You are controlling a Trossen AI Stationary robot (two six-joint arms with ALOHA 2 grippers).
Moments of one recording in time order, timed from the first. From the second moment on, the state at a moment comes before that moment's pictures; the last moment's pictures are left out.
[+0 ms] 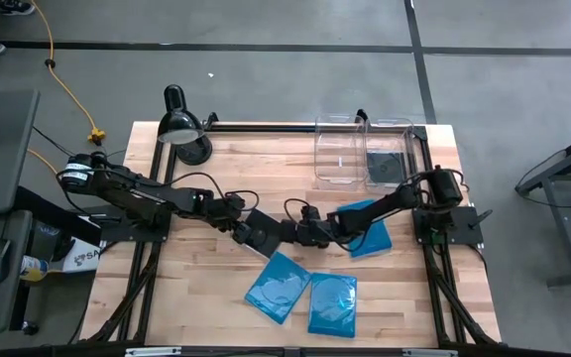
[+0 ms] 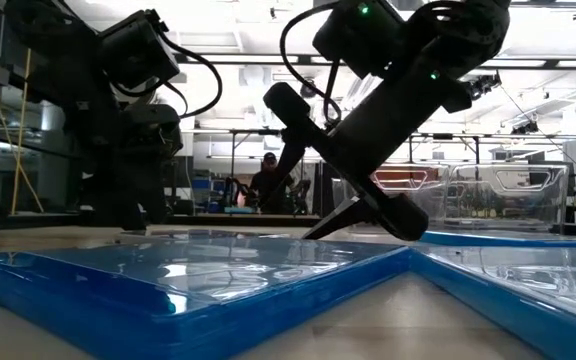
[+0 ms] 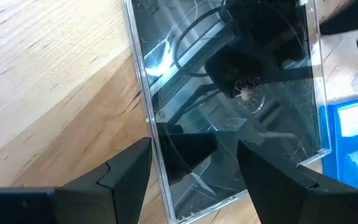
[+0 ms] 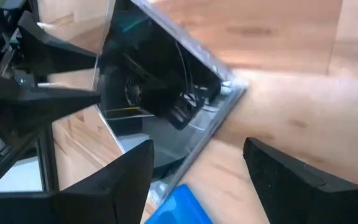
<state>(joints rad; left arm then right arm) -0.06 1.39 0.52 -0.10 0.01 -0.94 0.18 1.95 0.99 0.21 0.18 1.67</state>
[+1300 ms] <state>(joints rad) -0.12 1.39 0.52 -0.11 -0.03 -0.95 0.12 2.03 1.11 0.25 0.20 1.46</state>
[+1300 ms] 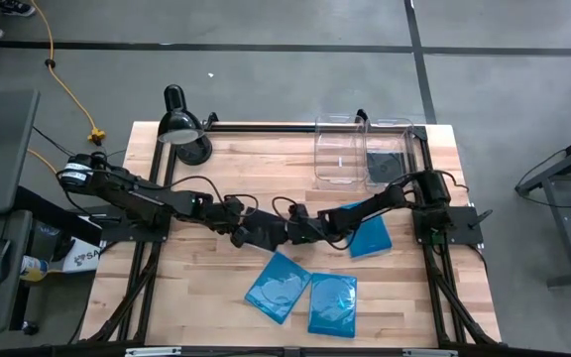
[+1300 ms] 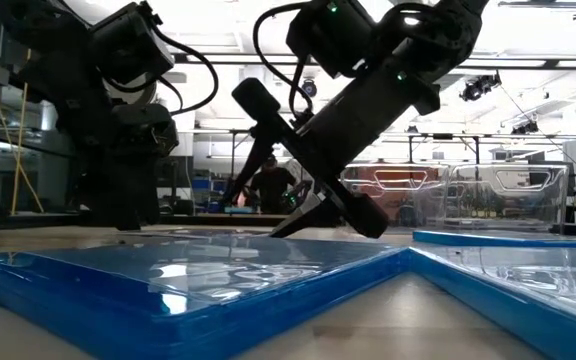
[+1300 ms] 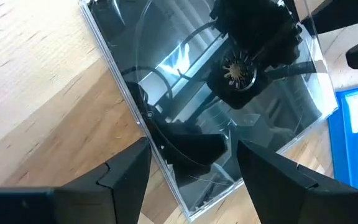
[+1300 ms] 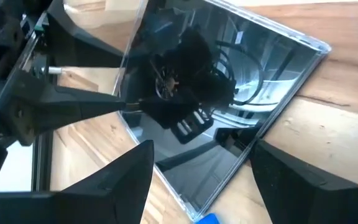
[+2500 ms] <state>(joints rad) -0.12 1.39 0.52 -0.08 -0.03 -0.99 0.12 1.90 1.11 0.25 0.15 1.34</state>
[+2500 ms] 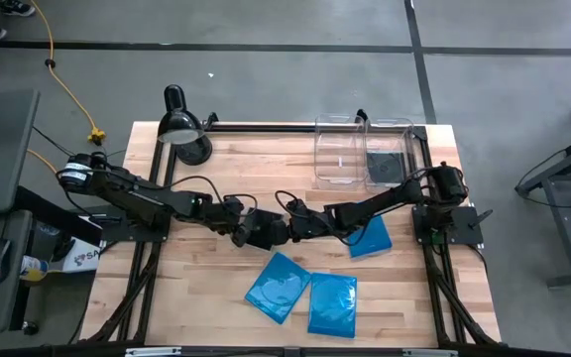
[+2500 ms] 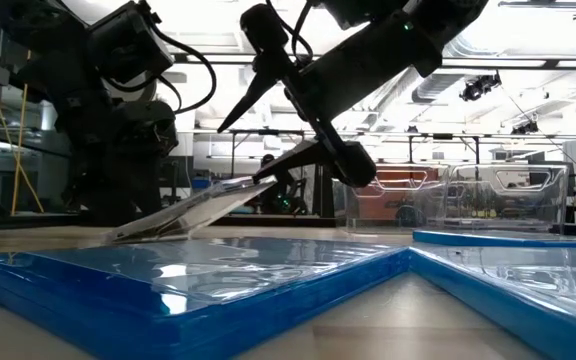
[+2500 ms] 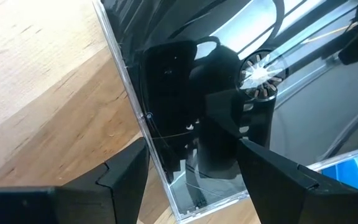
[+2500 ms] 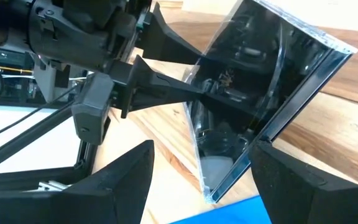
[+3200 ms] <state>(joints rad) -0.12 1.41 0.53 0.02 -0.04 -1.08 0.12 1.90 1.11 0.02 0.19 1.37</state>
